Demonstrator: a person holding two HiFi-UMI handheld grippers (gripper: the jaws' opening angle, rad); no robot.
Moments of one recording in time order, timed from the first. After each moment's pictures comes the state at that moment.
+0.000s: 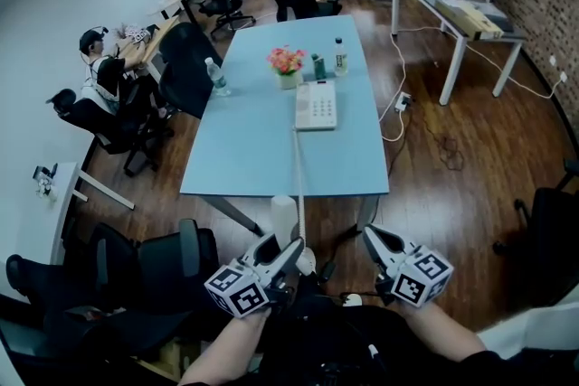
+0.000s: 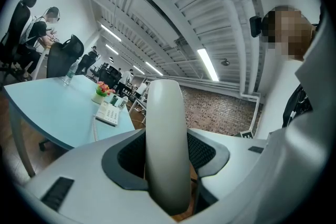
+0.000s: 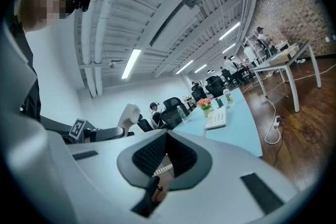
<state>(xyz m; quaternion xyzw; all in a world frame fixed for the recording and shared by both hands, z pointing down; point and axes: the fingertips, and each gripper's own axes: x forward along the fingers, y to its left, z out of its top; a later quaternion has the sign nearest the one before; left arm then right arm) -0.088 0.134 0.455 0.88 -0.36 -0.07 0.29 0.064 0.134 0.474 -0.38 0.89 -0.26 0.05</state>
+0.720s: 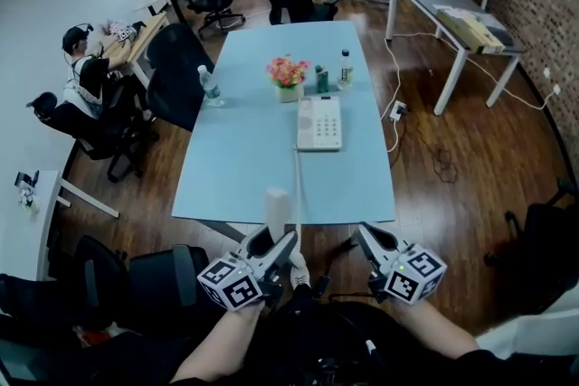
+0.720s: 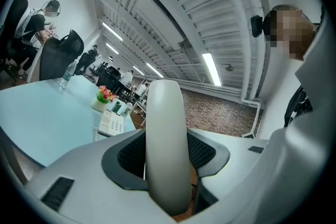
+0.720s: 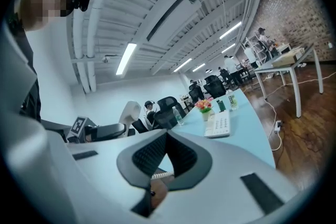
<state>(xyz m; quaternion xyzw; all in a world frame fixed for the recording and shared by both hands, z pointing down) -0.133 0.018 0.451 0.88 -0.35 -0.09 0.30 0.019 0.028 0.469 -0.40 0.88 -0.25 0.03</state>
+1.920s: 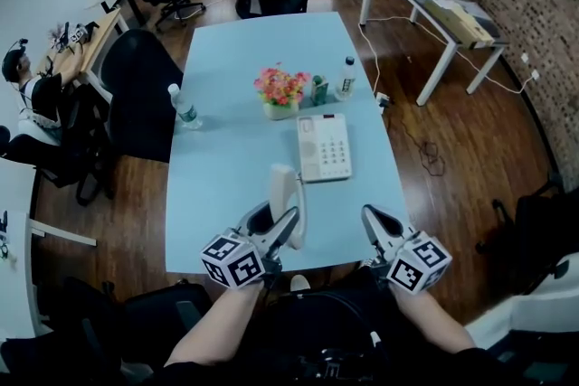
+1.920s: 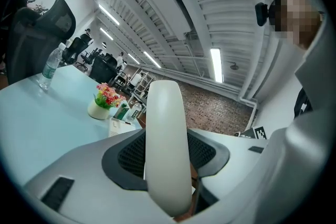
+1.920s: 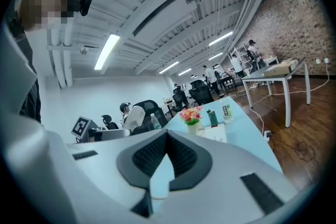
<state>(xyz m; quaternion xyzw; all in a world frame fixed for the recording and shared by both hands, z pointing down) -0.178 -0.208 0.494 0.90 -0.29 -0.04 0.33 -0.024 -0.160 0.479 -0.49 0.84 -0.24 0.02</state>
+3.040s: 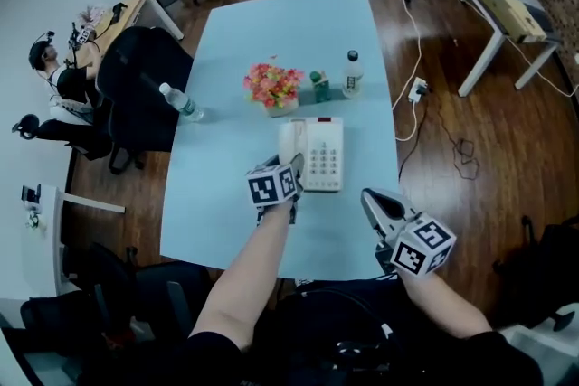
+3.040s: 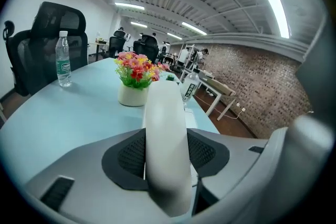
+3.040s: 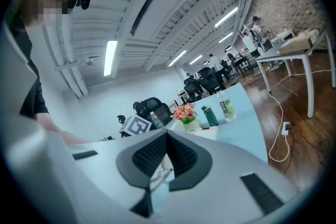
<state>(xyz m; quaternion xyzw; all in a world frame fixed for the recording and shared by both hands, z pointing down) -0.090 -0.400 0.632 0.74 -0.54 0.18 0.34 0.080 -0.264 0.514 -0.38 0.88 -0.30 0.02</state>
